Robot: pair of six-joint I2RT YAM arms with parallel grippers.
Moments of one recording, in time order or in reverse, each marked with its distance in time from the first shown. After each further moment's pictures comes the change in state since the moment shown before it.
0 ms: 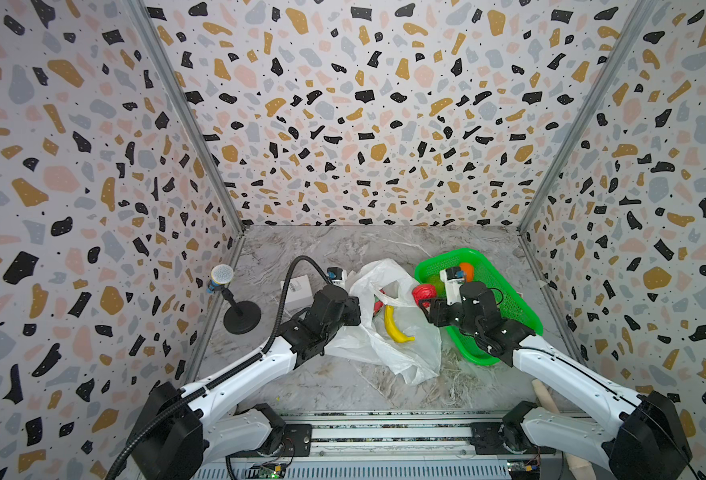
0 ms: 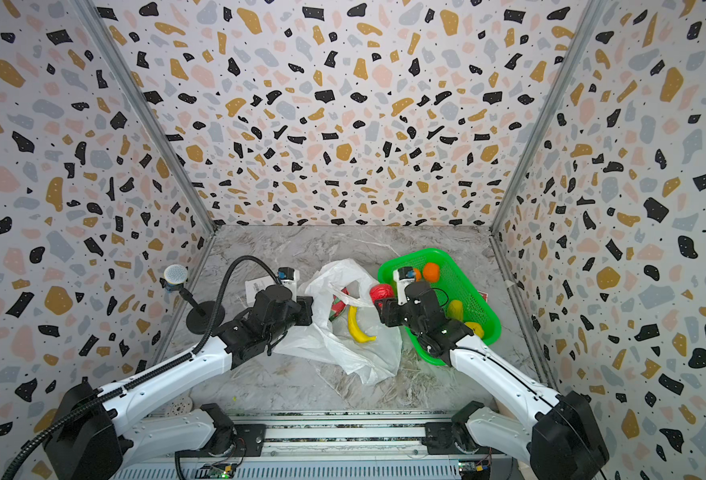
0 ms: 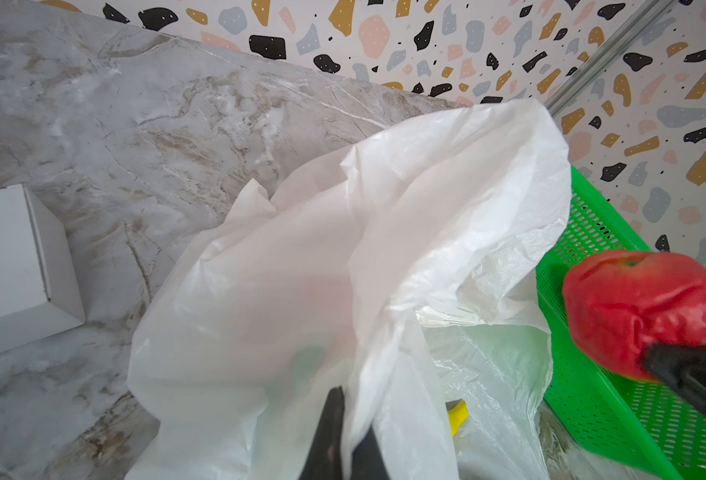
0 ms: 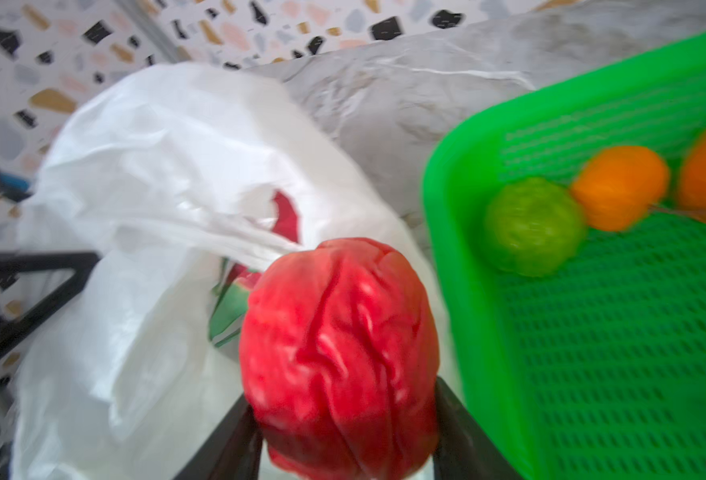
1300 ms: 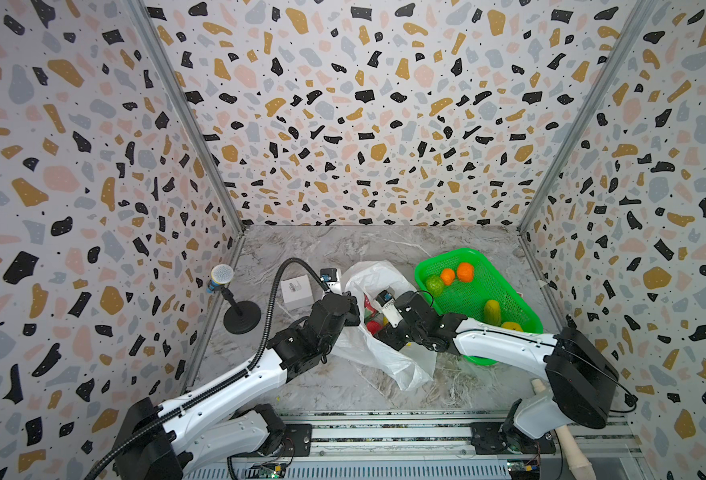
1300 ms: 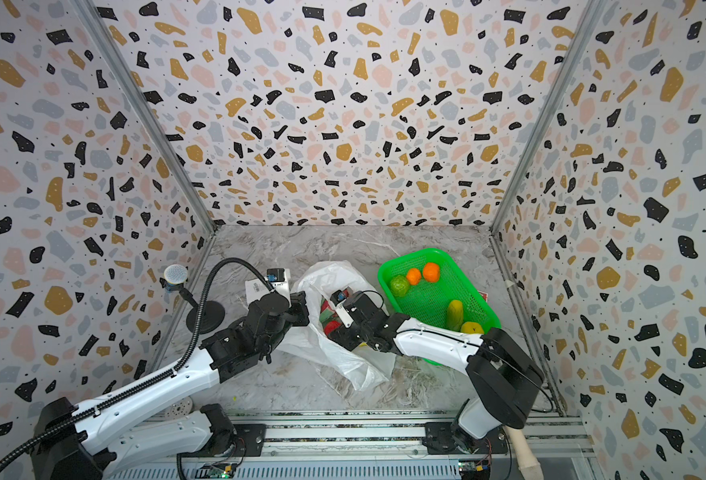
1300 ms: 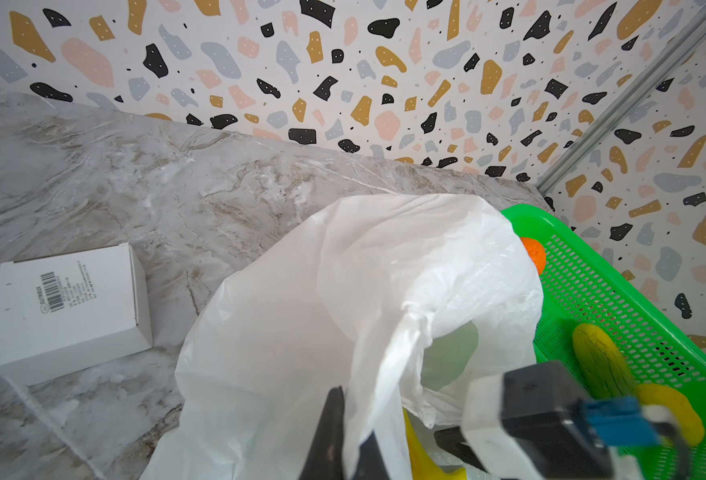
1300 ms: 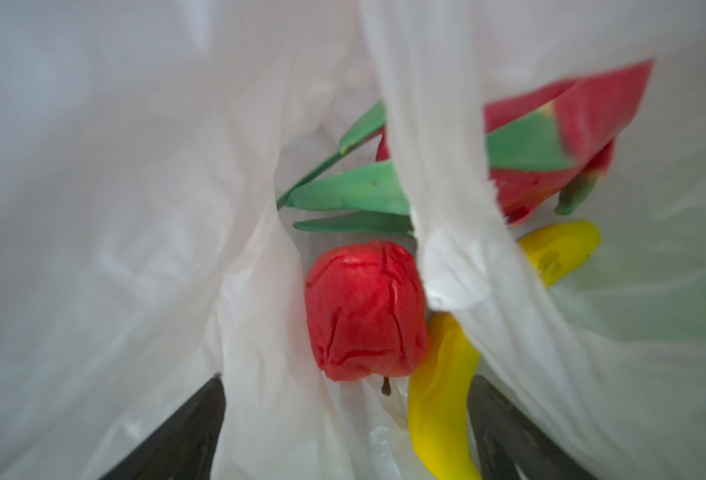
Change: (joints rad) left arm -0.126 -0.111 0.013 -0.030 -0.276 -0.008; right arm 0.243 0.366 0.185 -0.040 -0.028 -0.188
